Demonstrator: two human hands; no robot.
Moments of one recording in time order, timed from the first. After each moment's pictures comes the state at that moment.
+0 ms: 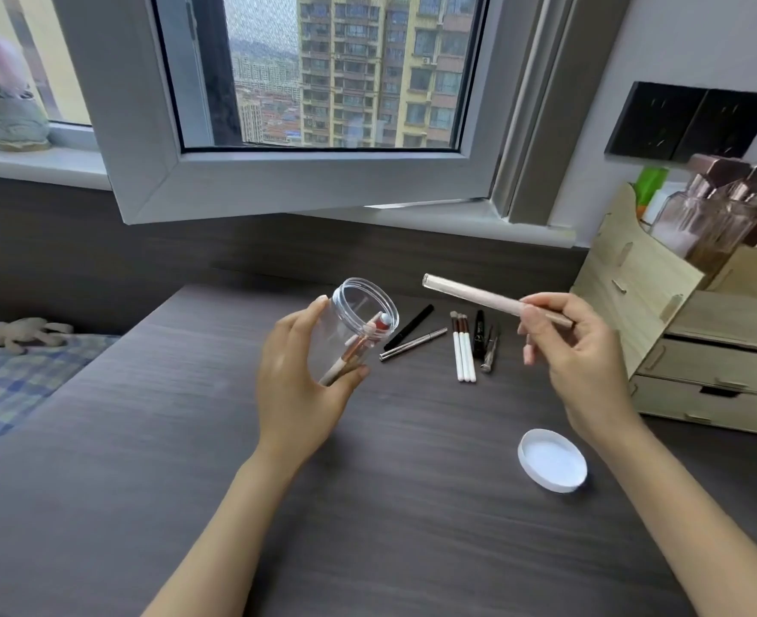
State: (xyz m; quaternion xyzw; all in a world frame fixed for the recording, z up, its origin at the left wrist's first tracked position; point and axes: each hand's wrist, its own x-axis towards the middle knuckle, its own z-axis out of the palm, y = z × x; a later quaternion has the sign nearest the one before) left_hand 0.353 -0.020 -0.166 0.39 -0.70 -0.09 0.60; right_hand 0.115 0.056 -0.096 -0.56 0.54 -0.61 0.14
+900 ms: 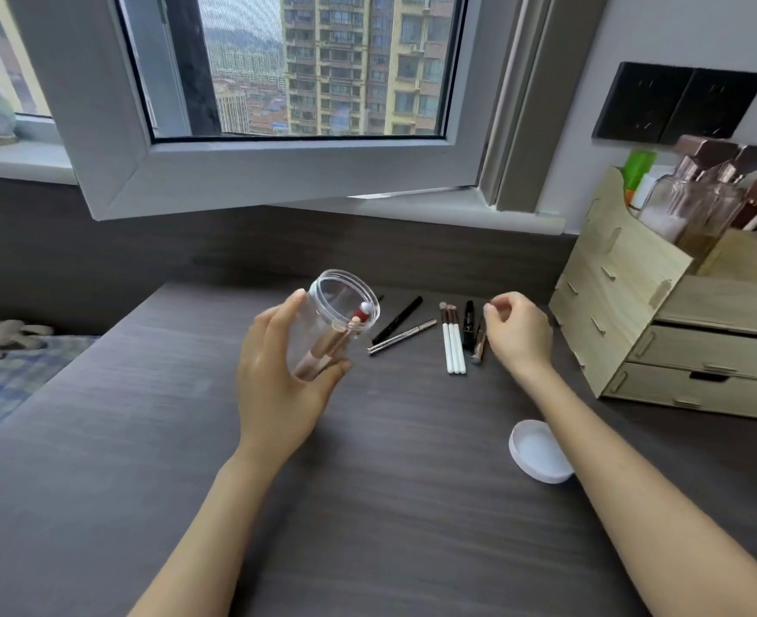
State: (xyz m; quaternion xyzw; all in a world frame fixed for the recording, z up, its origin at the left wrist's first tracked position) left_hand 0.355 -0.028 -0.171 0.40 -0.69 -0.10 0.59; right_hand 0.088 -0.032 -0.142 -0.45 0.80 -0.40 0.00
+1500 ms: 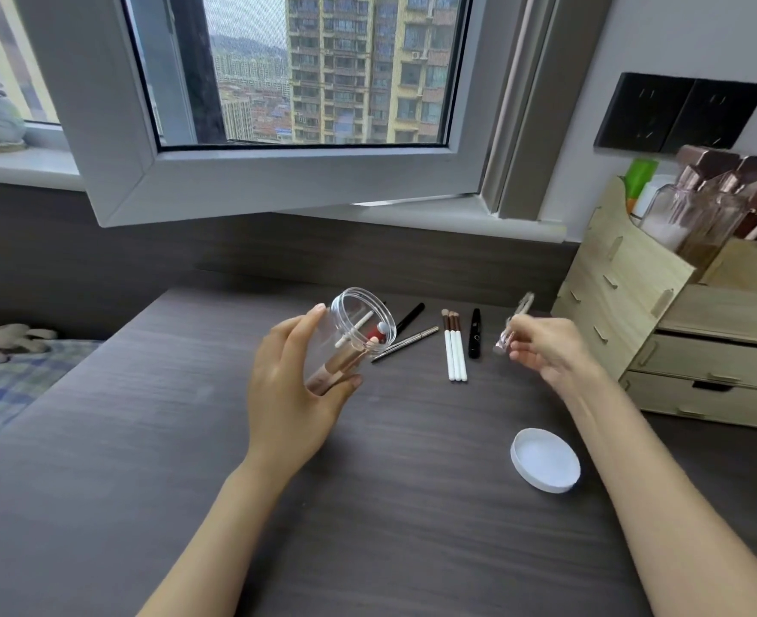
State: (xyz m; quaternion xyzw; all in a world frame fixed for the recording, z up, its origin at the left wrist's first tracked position) left_hand 0.352 -0.023 -0.170 0.39 -0.73 -0.05 0.56; right_hand 0.074 -0.012 -0.120 -0.27 0.67 -0.60 0.36
